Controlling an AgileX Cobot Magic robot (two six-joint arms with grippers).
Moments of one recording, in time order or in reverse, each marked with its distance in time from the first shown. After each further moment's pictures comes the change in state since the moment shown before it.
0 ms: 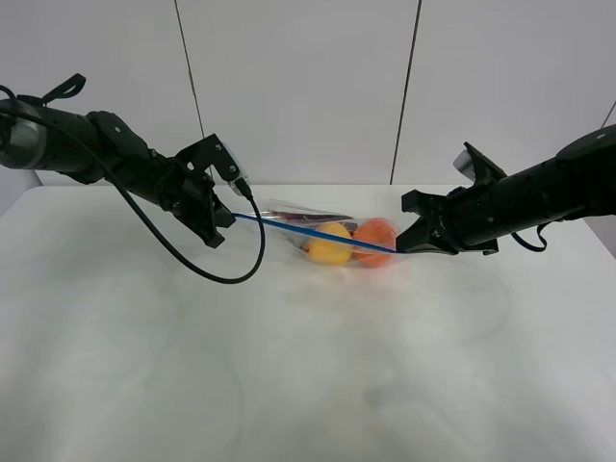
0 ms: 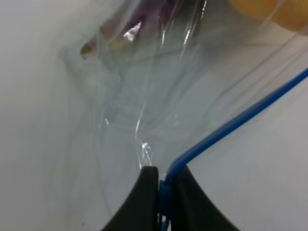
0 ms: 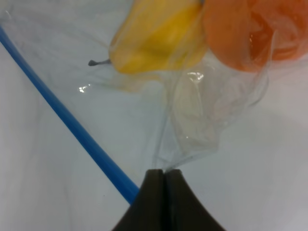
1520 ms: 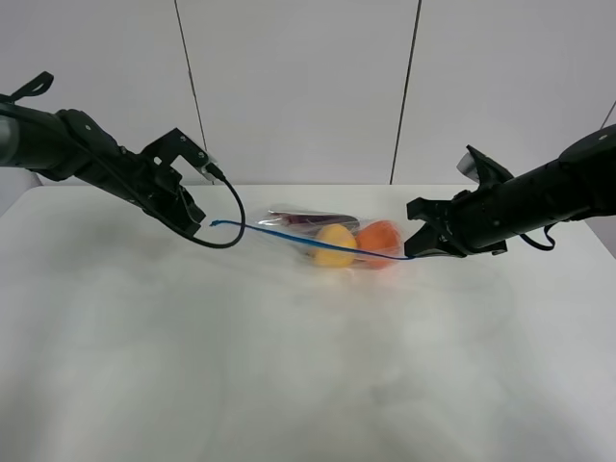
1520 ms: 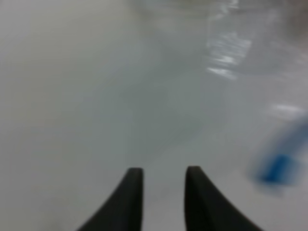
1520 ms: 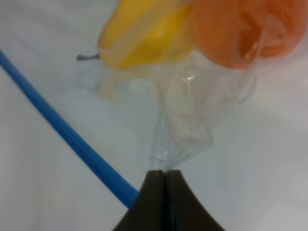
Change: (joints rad) left arm 0.103 0.000 0.000 0.050 -0.029 -0.187; right arm -0.006 0.000 -0.003 -0.070 -0.011 0.001
